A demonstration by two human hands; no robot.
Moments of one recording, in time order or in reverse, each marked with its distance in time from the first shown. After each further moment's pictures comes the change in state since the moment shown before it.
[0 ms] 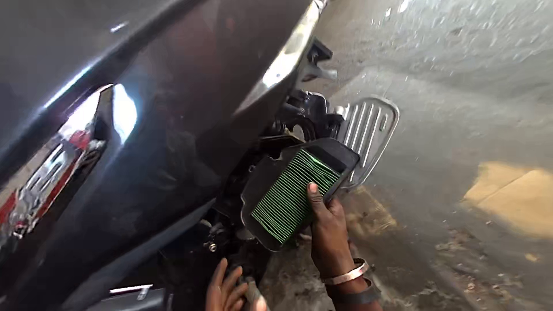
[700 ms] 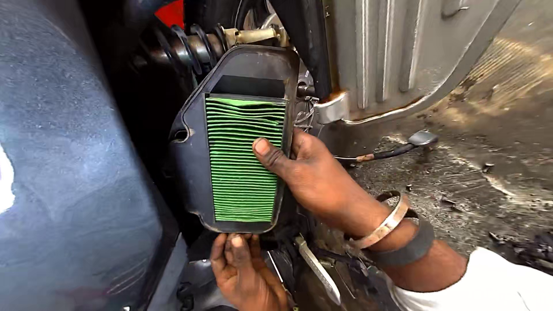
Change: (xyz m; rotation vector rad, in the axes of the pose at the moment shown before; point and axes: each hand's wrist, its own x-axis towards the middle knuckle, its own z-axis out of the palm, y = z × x) left_hand 0.096 -0.023 0.037 -0.271 0.735 0.160; right_hand 0.056 0.016 0.012 0.243 -0.361 0.365
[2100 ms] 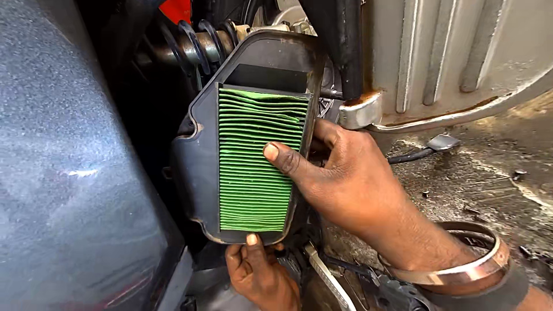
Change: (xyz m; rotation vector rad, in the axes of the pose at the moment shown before) left_hand 0.008 -0.022 0.015 -0.014 -0.064 0.168; right_hand -0.004 -0.008 -0.009 -0.716 0.284 -0.167
